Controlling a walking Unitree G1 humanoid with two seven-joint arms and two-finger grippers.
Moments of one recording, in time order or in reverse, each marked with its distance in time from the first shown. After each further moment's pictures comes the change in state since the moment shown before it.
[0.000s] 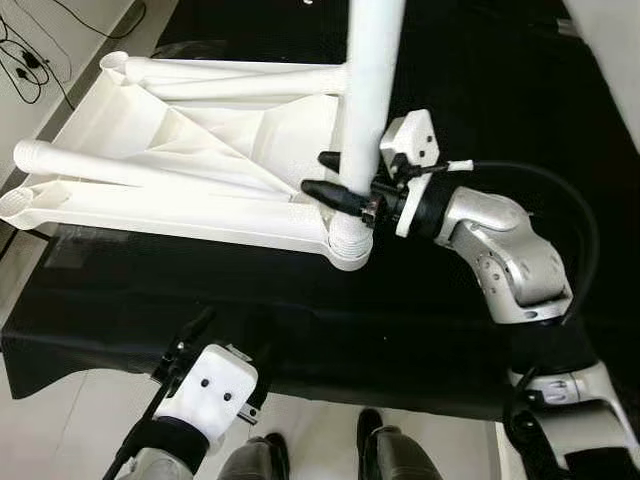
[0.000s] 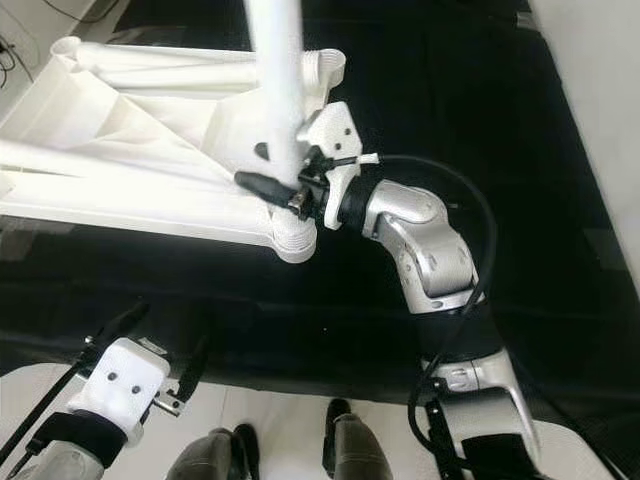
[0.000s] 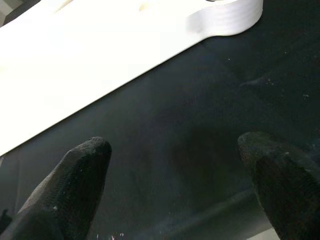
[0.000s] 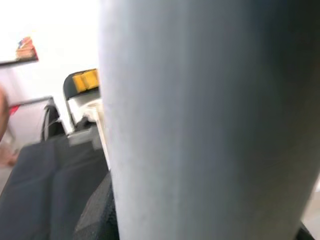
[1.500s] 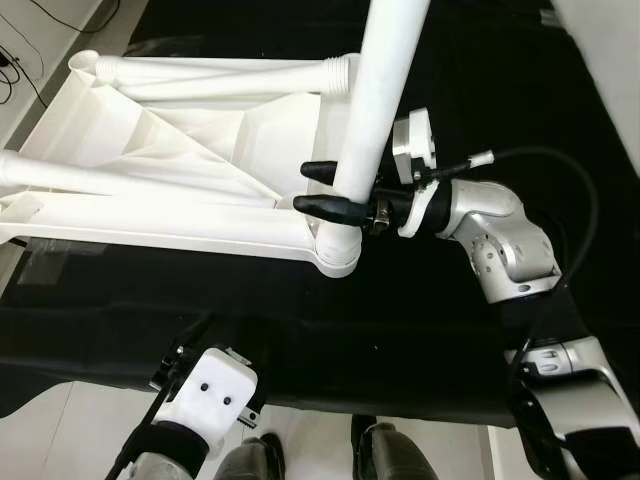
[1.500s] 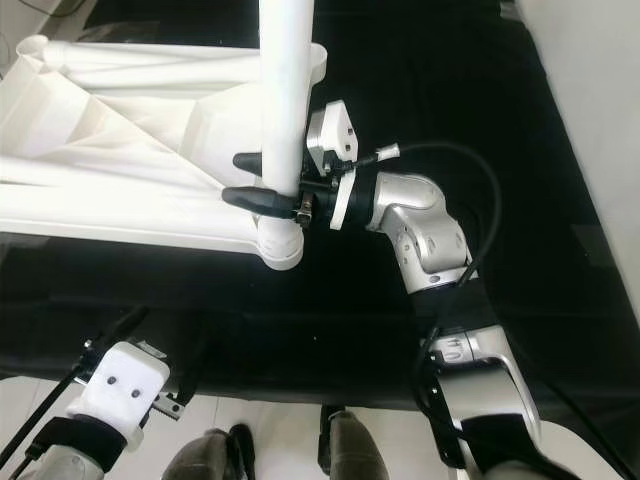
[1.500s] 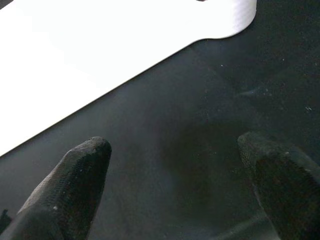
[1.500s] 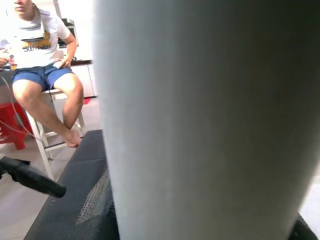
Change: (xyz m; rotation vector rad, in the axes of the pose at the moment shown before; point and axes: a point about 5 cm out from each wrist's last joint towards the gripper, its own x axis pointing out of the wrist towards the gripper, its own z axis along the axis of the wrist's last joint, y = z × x) left arm -0.003 -0.002 -0.001 -0.005 0.008 0.001; right arm 0.003 0.001 0.005 -0.057 -0.060 0.377
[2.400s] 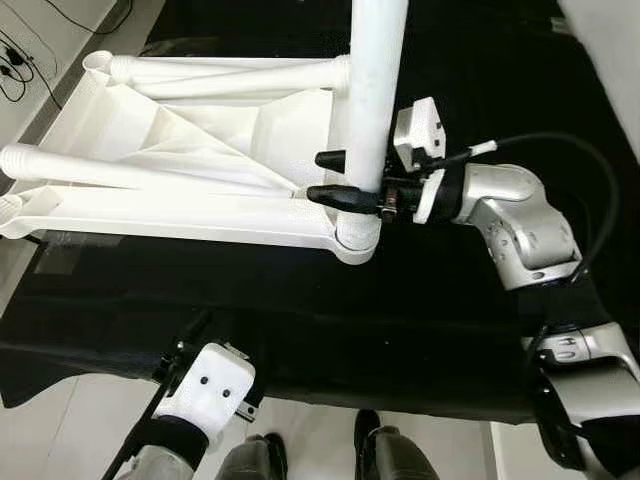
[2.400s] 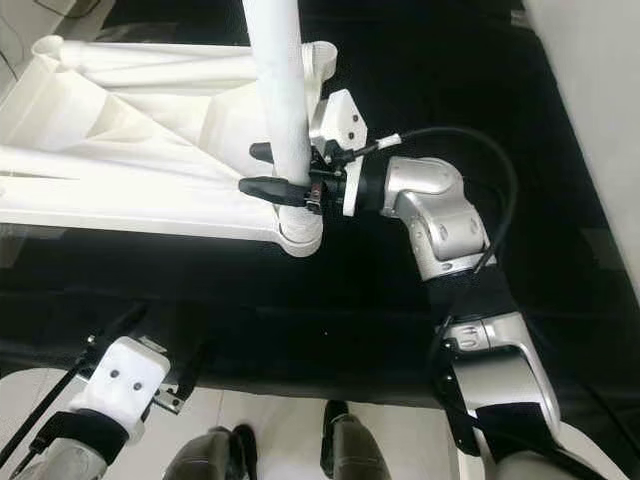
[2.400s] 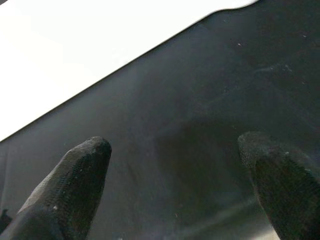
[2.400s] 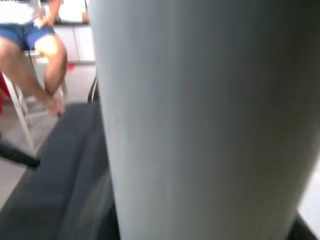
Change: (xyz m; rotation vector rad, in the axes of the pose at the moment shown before) left arm 0.004 0.001 -0.007 -0.004 0.022 0.007; right arm -0.005 -0.019 0.008 -0.092 0.124 -0.060
